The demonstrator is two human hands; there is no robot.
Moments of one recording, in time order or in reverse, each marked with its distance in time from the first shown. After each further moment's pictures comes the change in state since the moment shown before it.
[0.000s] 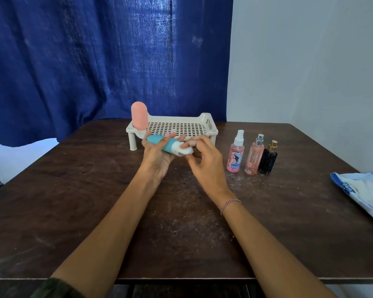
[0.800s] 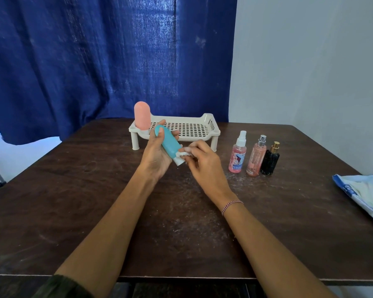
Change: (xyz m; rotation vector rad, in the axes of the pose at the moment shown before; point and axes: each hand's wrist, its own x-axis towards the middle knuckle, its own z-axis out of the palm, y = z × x) left_hand 0.002 0.007 -0.008 0.124 -0.129 0.029; right_hand -0.002 -0.006 -0.002 -0.138 -0.156 -0.031
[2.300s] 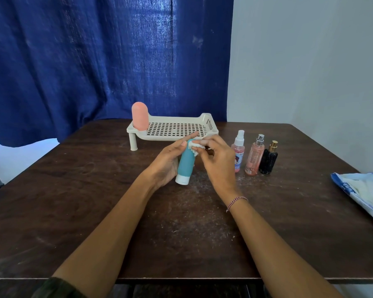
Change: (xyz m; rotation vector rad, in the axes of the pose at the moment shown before) left_hand -0.009 -0.013 0.005 0.285 -0.399 -0.233; right_hand 0.004 0.019 -0.009 0.079 0.234 0.156
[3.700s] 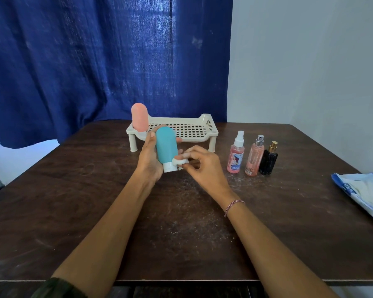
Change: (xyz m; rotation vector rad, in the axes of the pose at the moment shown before) left_hand 0.005 0.008 -0.013 -0.246 0.465 0.209; right_hand -0.007 -0.005 0.008 0.074 -0.347 0.008
